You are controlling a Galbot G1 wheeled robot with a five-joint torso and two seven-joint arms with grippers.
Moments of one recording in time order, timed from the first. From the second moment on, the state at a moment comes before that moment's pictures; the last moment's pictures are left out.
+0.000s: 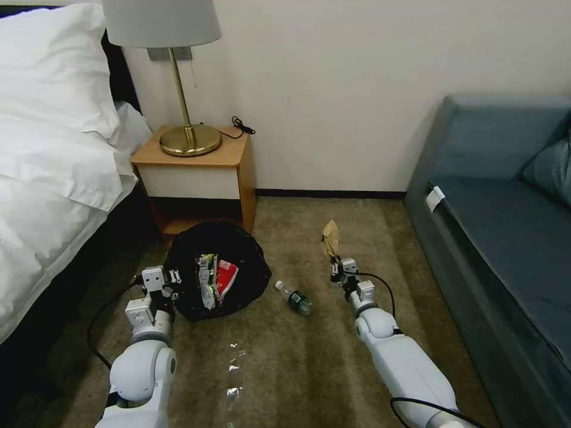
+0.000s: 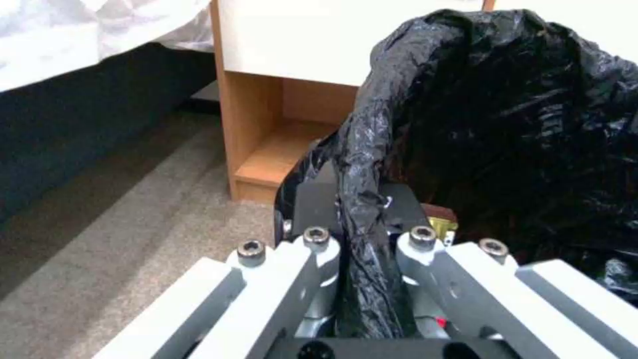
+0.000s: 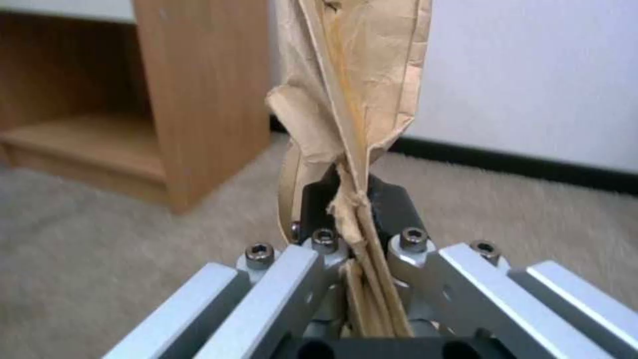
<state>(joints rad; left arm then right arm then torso) 1.33 -1.50 -0.64 -1.94 -0.14 0.25 -0.09 -0.82 1.33 0.11 1.07 0.26 0.29 -0.02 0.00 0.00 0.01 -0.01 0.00</state>
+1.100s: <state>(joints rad) 1.30 -1.51 -0.64 -1.91 -0.14 0.25 -0.10 -0.85 1.26 -0.18 1.64 0.29 0.25 0.13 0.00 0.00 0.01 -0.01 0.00</state>
